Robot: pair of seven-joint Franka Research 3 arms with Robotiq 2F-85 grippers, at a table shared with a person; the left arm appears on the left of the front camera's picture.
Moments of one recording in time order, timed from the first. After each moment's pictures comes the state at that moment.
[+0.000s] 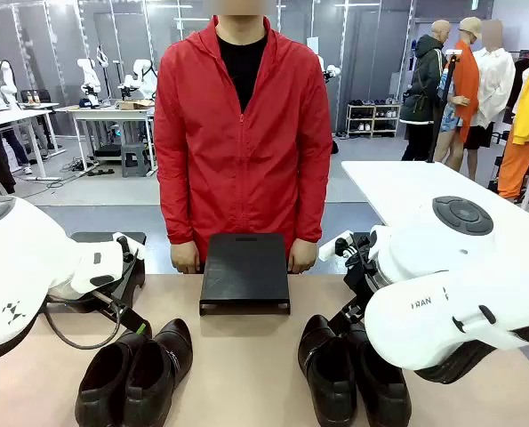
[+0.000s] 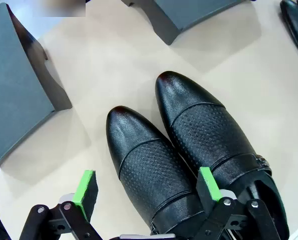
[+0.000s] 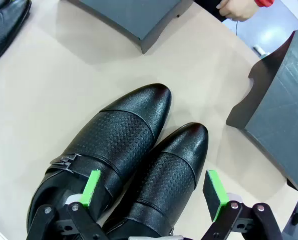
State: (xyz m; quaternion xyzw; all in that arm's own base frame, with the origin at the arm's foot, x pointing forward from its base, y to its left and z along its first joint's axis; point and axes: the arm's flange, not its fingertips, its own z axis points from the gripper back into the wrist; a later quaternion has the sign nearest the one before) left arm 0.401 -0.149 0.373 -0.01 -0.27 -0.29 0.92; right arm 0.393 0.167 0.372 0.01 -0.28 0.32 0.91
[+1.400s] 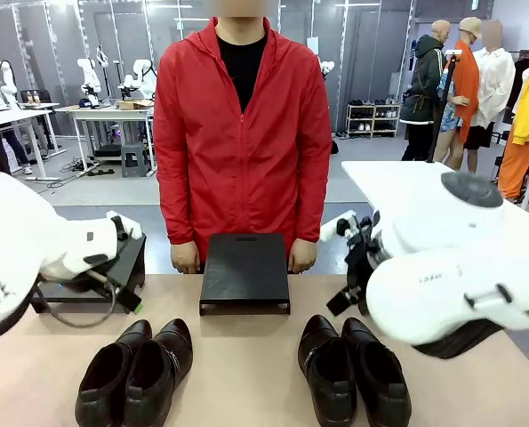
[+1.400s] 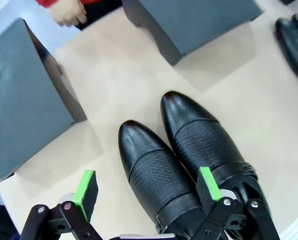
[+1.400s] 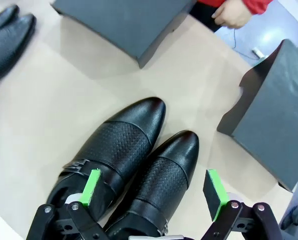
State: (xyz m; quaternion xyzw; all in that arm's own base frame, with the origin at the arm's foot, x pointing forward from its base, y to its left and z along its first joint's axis) left arm 0.402 -0.146 0.417 -0.02 -0.29 -0.28 0.91; right arm 0.394 0.168 0.416 0.02 -0.29 0.31 0.91
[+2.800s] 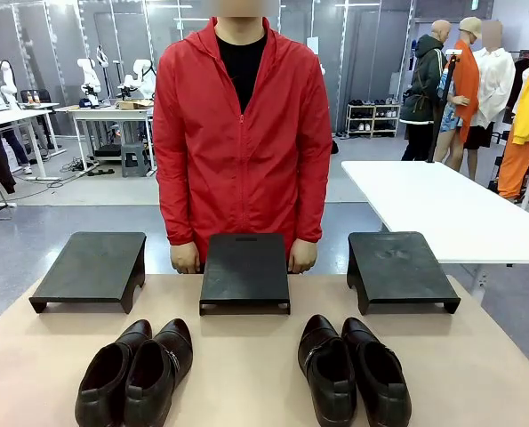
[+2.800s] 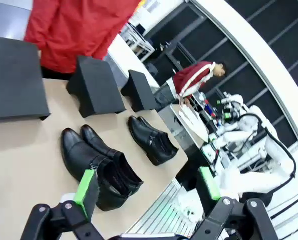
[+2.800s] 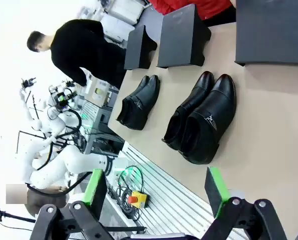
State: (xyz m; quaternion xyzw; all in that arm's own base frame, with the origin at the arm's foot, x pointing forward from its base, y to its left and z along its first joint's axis) left arm 0.263 0.196 0.477 -0.52 -0.39 -0.09 0.75; right arm 0.286 -0.207 0.517 0.51 -0.23 0.06 0.83
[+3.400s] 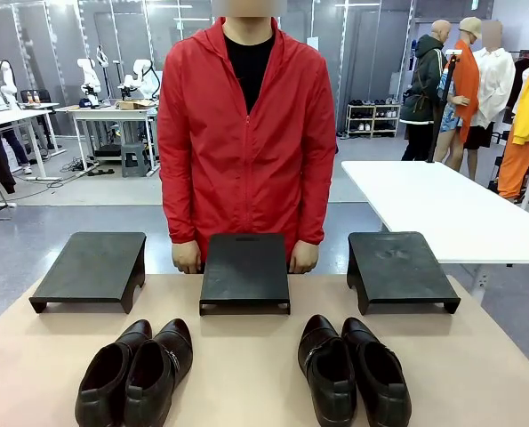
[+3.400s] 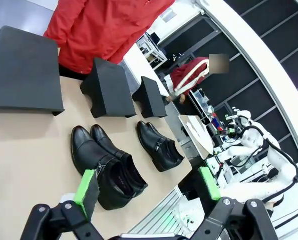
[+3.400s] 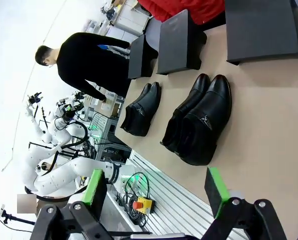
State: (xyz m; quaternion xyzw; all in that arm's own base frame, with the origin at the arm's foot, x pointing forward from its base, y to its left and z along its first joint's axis) left arm 0.254 0.204 0.475 -0.51 -0.39 -0.05 0.77; right arm 0.281 -0.229 0.488 0.53 -0.24 0.03 0.81
